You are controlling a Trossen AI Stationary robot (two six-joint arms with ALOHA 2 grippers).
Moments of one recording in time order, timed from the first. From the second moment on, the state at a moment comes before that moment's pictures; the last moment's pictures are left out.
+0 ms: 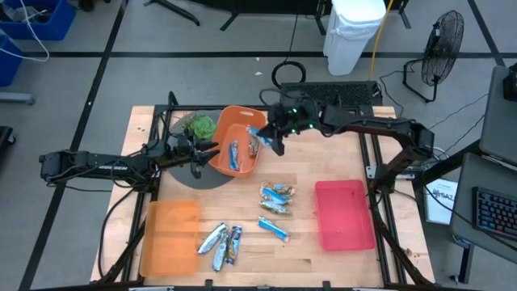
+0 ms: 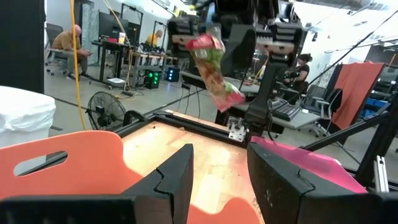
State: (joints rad) left arm 0.24 0.82 0.12 0.82 0.02 -0.23; right arm -0.34 1.62 1.38 -0.27 -0.32 -0.02
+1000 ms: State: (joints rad) left arm 0.24 0.82 0.12 0.80 0.03 -0.25; right arm -0.43 2.08 1.68 -0.39 -0.32 -0.12
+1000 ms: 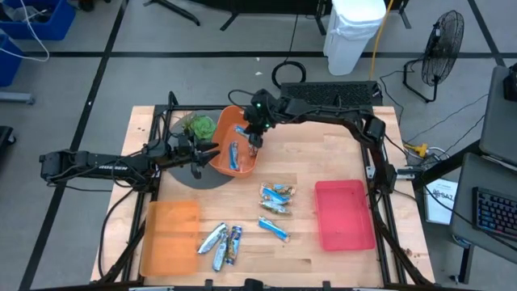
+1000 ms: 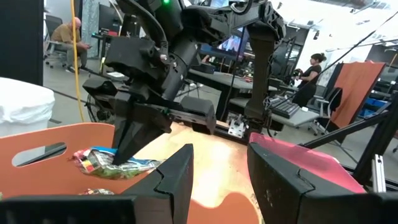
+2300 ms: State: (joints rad) left arm 0.24 0.82 0.12 0.80 0.03 -0.27; right arm -0.43 2.08 1.68 -0.28 -0.32 -0.12
